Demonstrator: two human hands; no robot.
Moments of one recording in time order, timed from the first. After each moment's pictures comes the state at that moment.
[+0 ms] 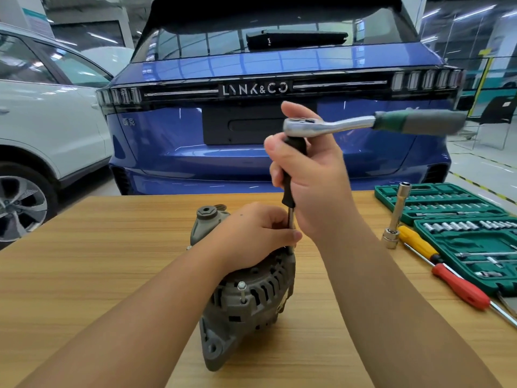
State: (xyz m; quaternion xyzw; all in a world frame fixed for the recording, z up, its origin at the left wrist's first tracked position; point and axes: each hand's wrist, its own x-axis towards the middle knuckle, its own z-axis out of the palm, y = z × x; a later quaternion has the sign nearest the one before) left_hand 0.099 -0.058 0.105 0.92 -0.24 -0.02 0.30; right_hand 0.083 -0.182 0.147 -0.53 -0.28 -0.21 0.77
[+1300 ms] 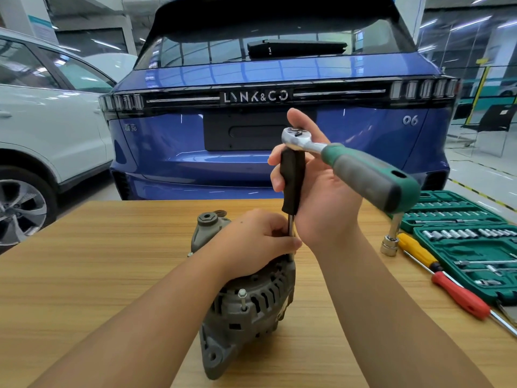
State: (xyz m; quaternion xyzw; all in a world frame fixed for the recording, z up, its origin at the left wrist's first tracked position) left_hand 0.097 -0.058 0.107 0.92 -0.24 0.00 0.30; right_hand 0.094 -0.191 0.150 -0.43 -0.33 -0.07 0.84
